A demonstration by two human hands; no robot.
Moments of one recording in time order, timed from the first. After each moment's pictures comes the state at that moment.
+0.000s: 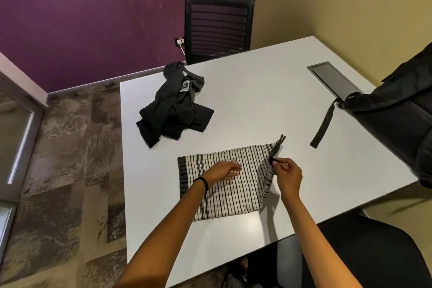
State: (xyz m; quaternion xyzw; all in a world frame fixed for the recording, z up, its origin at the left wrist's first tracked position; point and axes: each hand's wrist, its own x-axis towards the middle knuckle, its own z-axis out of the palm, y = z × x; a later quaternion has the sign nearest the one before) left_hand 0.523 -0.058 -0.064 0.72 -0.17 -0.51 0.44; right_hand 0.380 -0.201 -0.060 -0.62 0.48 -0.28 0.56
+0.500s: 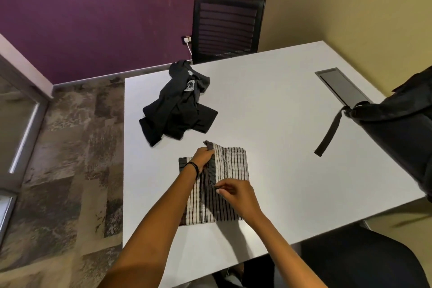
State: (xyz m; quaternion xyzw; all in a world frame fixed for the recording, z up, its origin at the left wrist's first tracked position) left_hand 0.595 -0.056 -0.088 0.78 0.00 -0.39 0.49; right_hand 0.408 -0.112 -0.044 -0.81 0.17 -0.05 0.55
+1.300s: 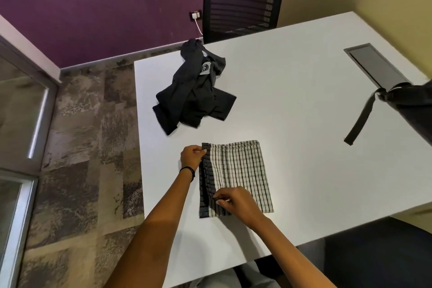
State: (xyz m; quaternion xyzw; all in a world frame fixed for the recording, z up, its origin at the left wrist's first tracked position) left_hand 0.625 0.031 -0.128 0.86 0.03 -0.22 0.45; right_hand 0.437 -0.059 -0.096 -0.89 0.06 0.07 0.45
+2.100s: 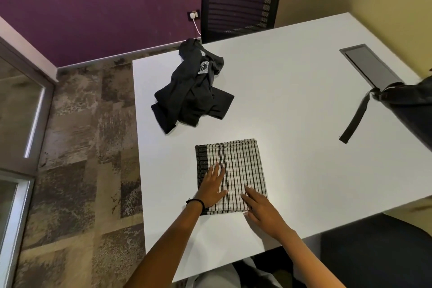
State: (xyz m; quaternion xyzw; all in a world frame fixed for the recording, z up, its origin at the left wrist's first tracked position) left_hand 0.534 0.045 -0.168 0.86 -0.37 -0.33 0.13; right_hand 0.365 -0.107 -0.171 -0.95 0.07 0.11 0.29
